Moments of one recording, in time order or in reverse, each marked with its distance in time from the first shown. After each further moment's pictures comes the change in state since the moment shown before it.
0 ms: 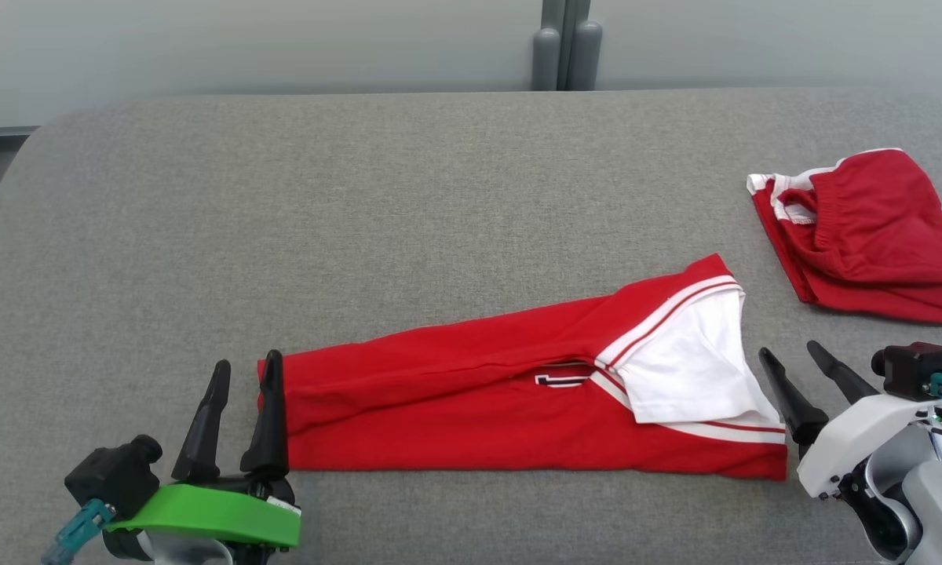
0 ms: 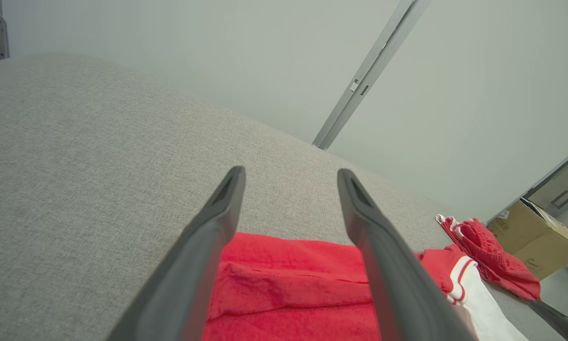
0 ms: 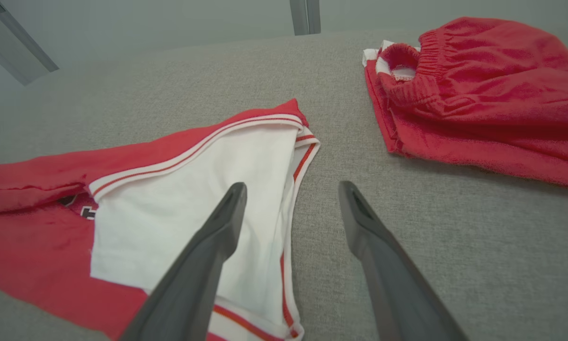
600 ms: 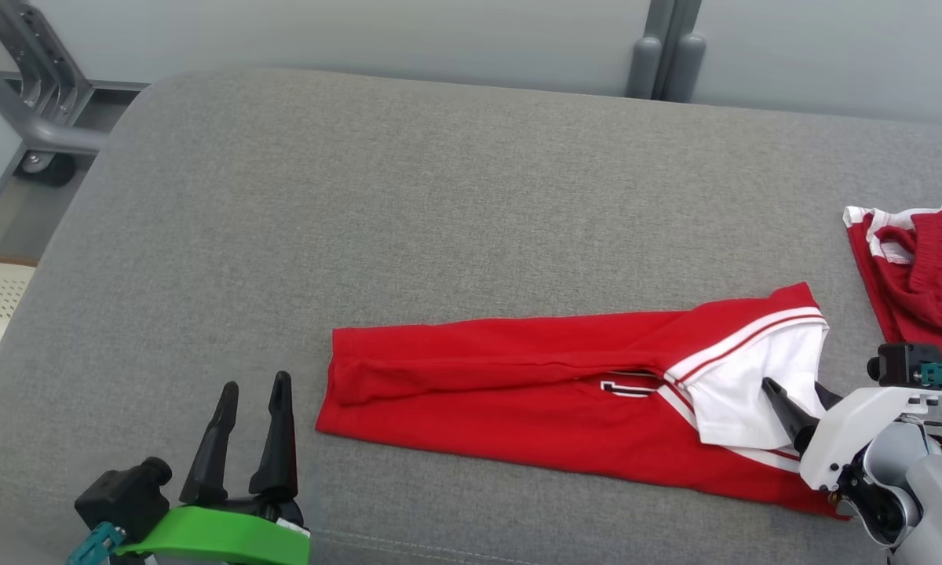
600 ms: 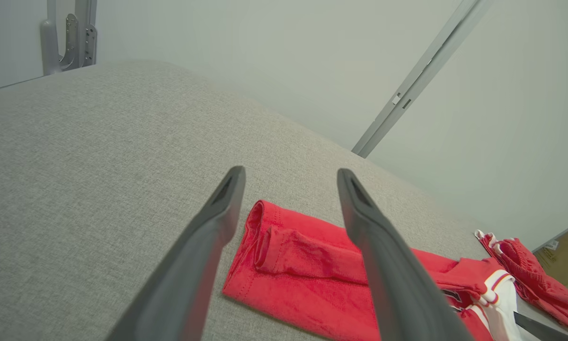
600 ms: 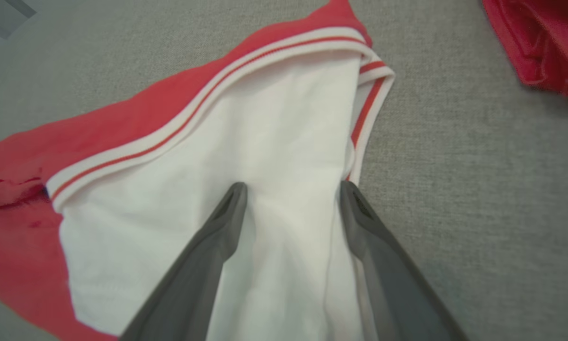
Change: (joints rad) left arm 0.048 -0.003 -0.023 -0.038 0.008 0.035 0.000; right arm -0.075 0.035 -0.014 0.190 0.134 0.000 0.207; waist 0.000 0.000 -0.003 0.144
